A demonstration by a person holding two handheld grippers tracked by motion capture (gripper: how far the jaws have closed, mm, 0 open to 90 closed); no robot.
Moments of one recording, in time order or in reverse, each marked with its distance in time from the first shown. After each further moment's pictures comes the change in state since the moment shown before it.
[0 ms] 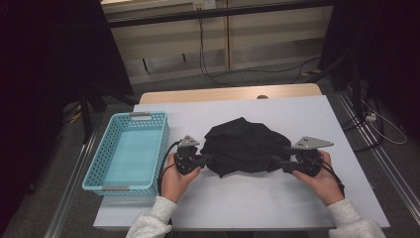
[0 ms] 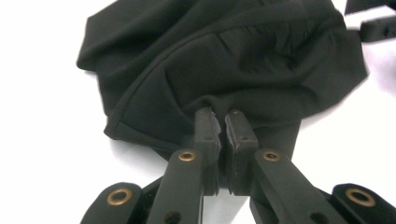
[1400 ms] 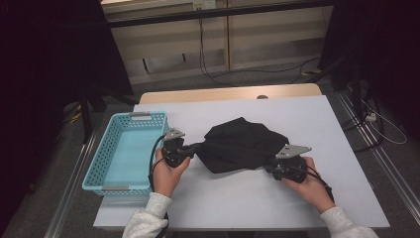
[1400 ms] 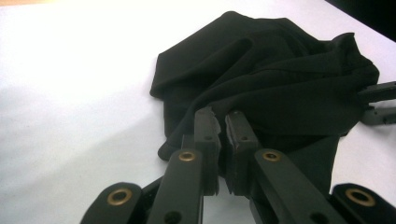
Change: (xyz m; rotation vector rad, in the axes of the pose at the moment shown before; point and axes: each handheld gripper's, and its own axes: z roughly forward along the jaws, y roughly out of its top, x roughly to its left) left arm 0.020 0.009 -0.021 -0.091 0.111 -0.054; right arm 0.026 -0.008 0.027 0.142 0.041 -0.129
